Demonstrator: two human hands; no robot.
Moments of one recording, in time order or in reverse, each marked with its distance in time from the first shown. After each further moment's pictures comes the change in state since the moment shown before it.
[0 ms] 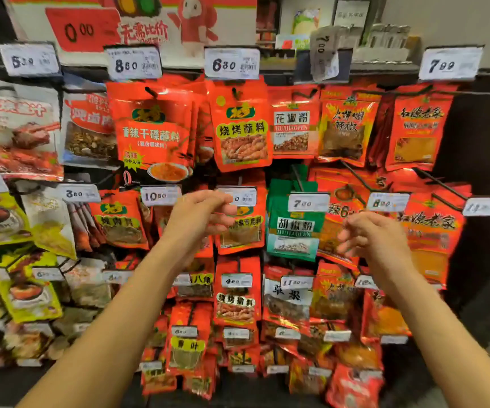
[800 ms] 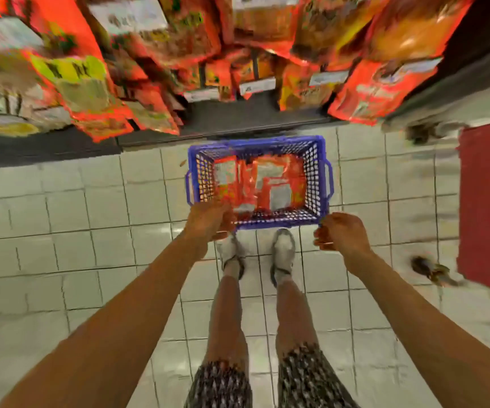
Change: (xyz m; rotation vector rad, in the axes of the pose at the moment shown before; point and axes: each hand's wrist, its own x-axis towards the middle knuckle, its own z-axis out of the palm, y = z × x) left_hand -0.213 -0.544 0.065 0.300 -0.001 -1.279; right_hand -0.255 0.530 -0.123 -0.341 0.074 1.246
